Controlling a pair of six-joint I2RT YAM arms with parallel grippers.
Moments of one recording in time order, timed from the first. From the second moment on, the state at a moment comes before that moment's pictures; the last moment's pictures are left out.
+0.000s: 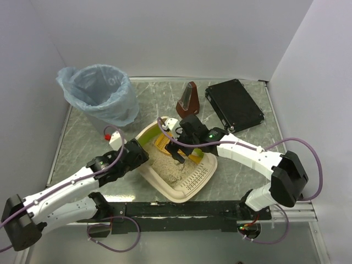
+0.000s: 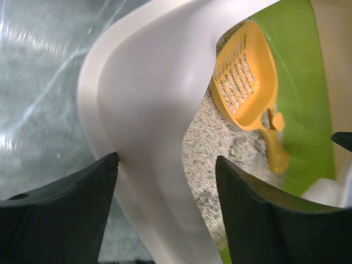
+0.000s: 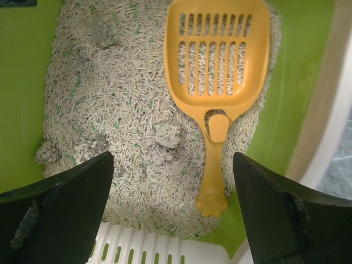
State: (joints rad) left arm -0.86 0.87 0.64 -0.62 -0.48 -1.25; right arm 0.83 1.43 1.08 -0.48 -0.16 -0.18
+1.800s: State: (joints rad) left arm -0.63 1.09 0.93 -0.21 -0.22 -0.64; right arm 0.69 1.63 1.04 -0.46 0.32 0.39
